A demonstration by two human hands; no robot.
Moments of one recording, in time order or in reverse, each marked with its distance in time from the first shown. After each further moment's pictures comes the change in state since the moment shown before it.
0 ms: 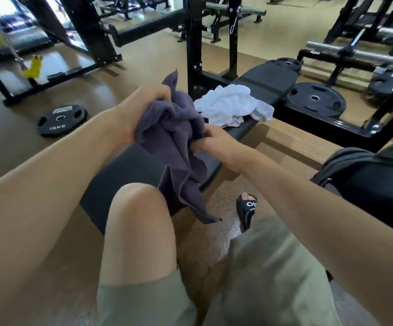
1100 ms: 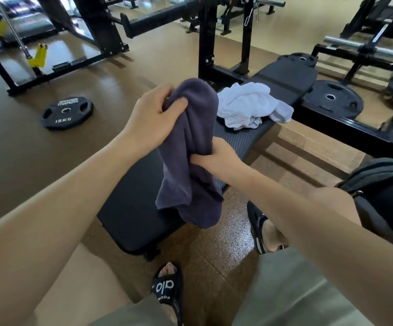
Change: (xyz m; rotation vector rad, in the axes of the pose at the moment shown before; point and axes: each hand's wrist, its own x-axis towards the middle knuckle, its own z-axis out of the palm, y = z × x) left_hand 0.041 -0.047 -0.039 0.481 0.278 0.463; right_hand 0.030 0.017 0.051 -0.145 0.135 0.034
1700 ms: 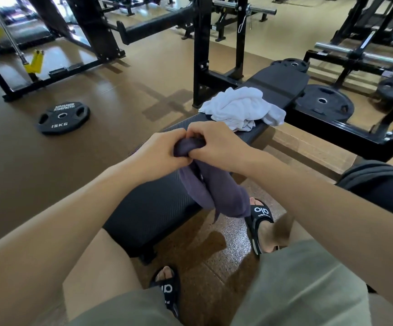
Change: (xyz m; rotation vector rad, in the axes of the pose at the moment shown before) left_hand -0.035 -0.016 0.015 0.191 -0.430 0.045; right_hand -0.003 -0.042 -0.035 -0.363 -0.104 -0.364
